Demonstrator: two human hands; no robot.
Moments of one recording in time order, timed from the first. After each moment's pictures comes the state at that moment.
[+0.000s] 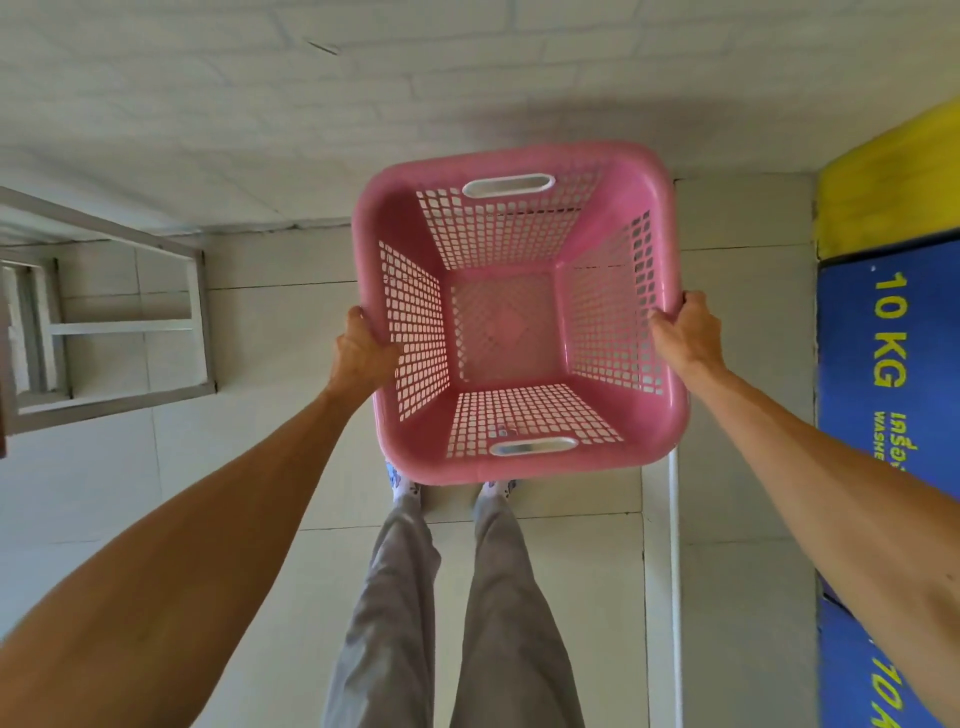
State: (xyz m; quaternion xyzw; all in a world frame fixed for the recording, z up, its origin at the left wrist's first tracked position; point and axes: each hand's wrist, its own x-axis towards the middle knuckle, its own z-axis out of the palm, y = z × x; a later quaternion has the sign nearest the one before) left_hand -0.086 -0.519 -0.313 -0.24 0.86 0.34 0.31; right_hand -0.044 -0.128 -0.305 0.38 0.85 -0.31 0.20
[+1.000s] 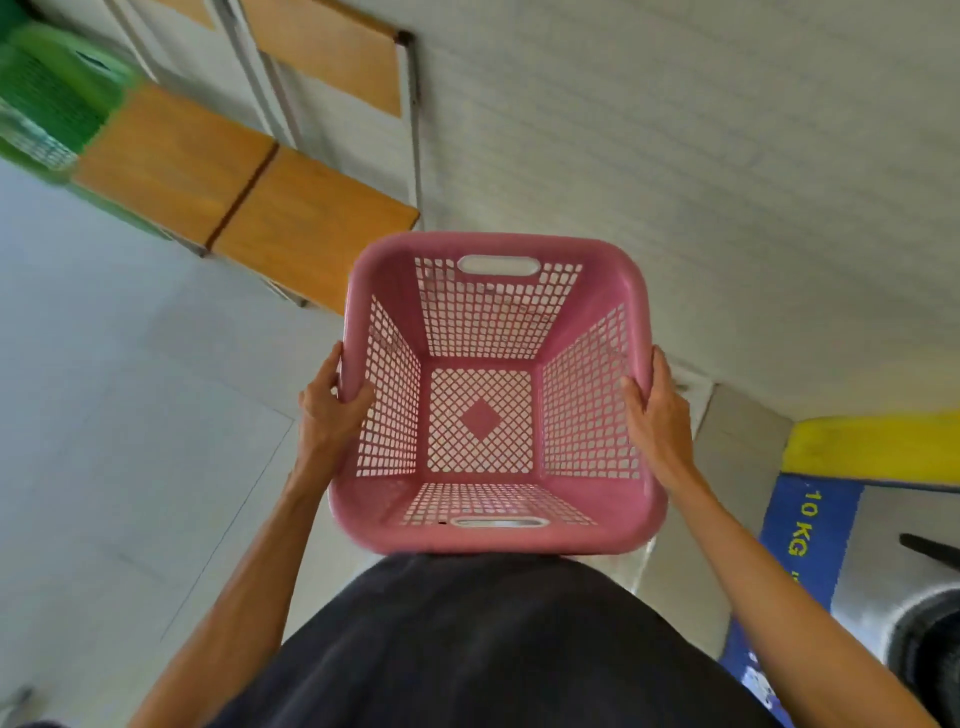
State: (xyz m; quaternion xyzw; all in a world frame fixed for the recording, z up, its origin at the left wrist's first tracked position) left_hand 0.192 -0.801 0.117 -0.36 0.79 0.50 -0.05; right_hand 0.063 -0.438 0.139 0.02 0.93 -0.34 0.11
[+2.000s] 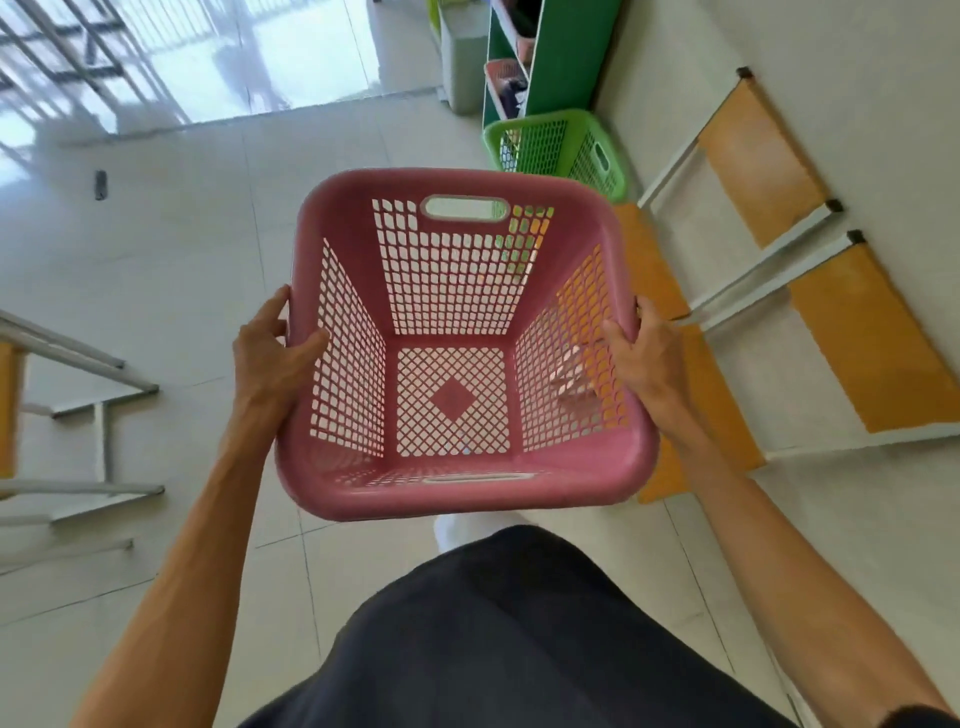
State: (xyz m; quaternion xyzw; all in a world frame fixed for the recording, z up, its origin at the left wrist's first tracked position) left_hand 0.482 -1.344 0.216 -0.63 0.62 0.35 -0.31; right_hand 0.094 -1.204 0.213 -0.43 0.84 -0.27 0.15
